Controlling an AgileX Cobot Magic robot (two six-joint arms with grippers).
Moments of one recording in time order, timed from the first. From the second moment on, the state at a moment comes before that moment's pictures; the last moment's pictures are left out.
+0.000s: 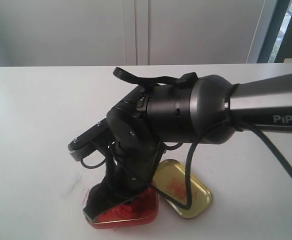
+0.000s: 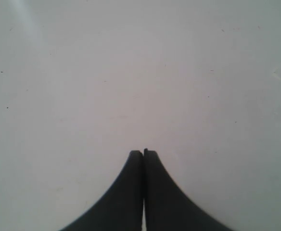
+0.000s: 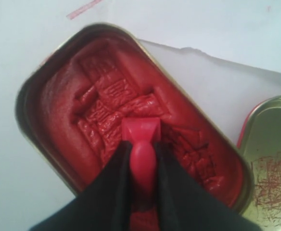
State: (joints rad) left arm 0.00 0.00 0.02 -0.09 0.52 0.13; right arm 0.95 1.84 -1.23 -0.04 0.80 0.11
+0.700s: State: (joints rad) left arm 0.00 0.00 0.02 -0.09 0.52 0.13; right arm 0.93 1.84 -1.23 -0.02 0.76 0.15
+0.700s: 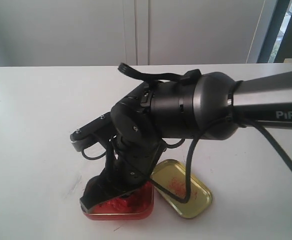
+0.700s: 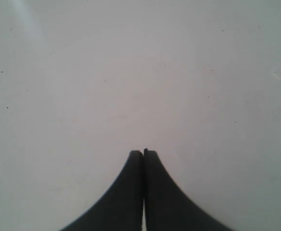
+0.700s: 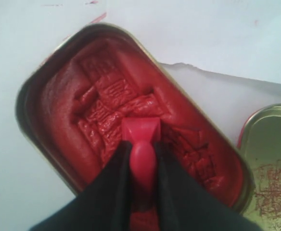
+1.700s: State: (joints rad) left arm 0.00 0.00 0.02 -0.09 0.52 0.13; right arm 0.88 1.73 -1.01 0.13 0.47 0.14
